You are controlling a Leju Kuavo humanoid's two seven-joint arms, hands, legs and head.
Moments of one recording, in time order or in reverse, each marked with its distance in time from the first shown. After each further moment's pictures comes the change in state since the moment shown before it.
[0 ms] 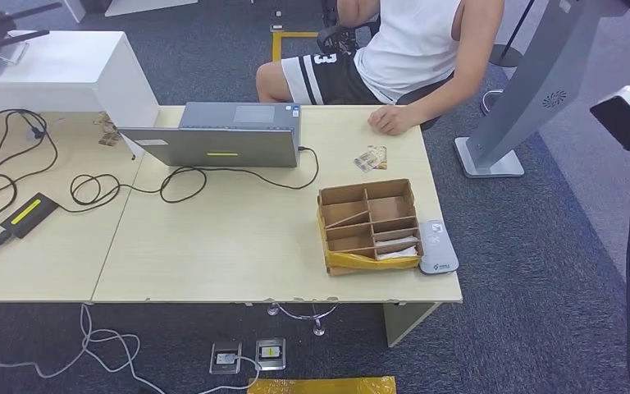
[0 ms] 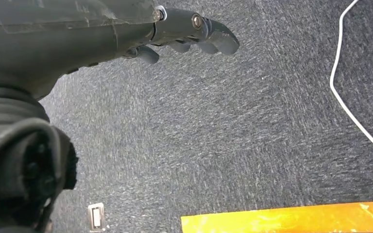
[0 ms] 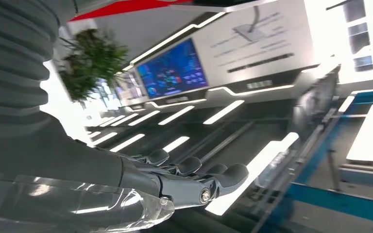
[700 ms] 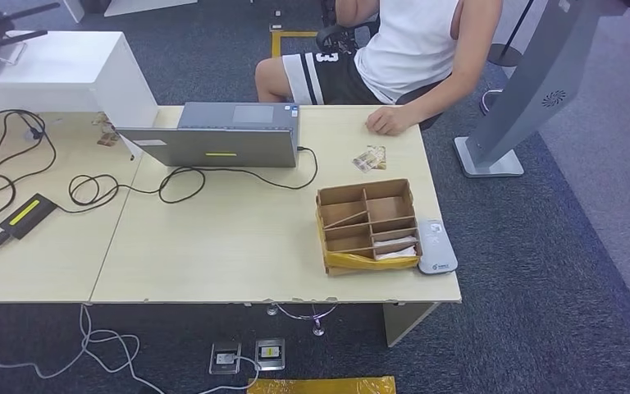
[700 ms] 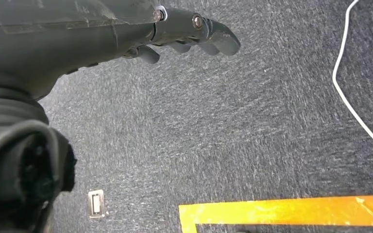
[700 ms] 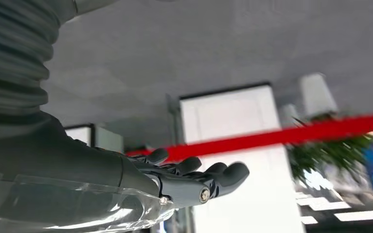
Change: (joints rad) left arm -0.002 -0.023 0.003 0.000 0.029 0.026 0.014; right arm 0.517 -0.035 -0.661 0.179 0.159 0.027 0.285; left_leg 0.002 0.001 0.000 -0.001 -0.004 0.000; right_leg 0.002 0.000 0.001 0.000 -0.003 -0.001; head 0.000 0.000
